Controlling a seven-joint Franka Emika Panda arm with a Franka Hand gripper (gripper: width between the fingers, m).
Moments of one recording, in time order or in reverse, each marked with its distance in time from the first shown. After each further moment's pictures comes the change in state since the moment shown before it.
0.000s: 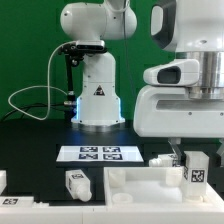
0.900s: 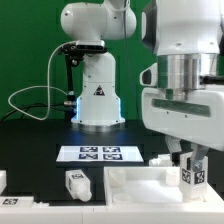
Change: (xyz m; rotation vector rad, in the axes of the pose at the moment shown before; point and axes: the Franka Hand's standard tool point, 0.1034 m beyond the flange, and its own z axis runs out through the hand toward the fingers) arm -0.006 0.018 0.004 0.059 -0.017 1.244
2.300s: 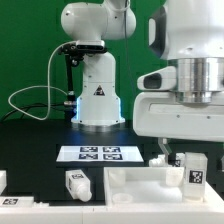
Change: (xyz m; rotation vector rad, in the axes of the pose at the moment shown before) arm -0.031 0.007 0.006 -0.013 0.032 -0.960
